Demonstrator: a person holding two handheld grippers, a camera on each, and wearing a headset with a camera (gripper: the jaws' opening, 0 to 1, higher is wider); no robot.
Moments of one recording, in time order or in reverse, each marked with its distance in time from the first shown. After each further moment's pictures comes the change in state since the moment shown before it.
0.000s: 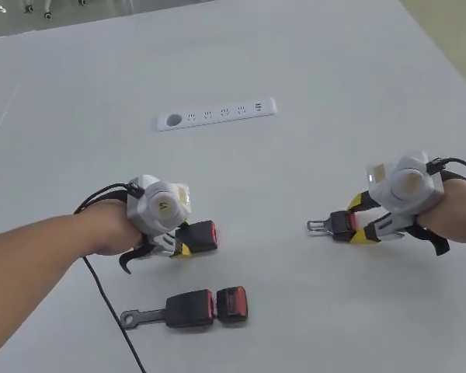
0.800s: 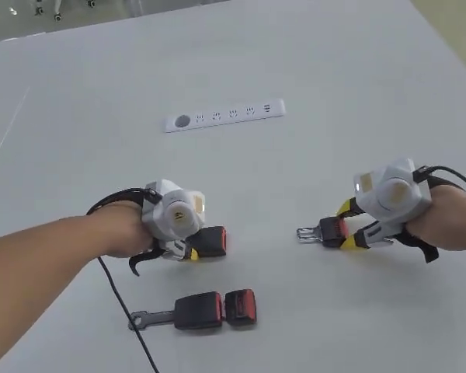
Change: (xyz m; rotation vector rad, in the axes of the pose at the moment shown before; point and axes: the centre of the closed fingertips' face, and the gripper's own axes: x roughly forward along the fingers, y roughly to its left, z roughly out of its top) left arm 0.003 -0.004 0.001 0.084 0.044 -0.003; right arm 0.022 0.010 0.037 -0.060 -0.014 0.012
